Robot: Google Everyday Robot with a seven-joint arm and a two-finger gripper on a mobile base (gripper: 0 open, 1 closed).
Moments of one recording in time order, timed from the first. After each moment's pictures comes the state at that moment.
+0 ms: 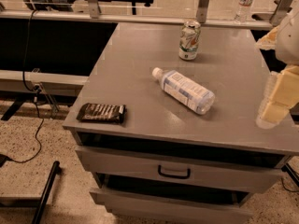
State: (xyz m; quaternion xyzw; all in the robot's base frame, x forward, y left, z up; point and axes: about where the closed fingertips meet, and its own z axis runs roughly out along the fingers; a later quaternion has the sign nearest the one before) arm 0.438 -0.217 0.976 -0.60 0.78 -0.03 0.16
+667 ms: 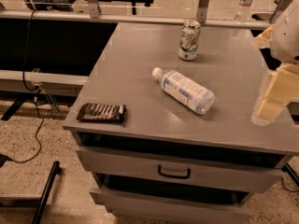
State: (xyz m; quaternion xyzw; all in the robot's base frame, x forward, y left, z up) arm 0.445 -0.210 0.976 -0.61 0.78 -0.03 0.17
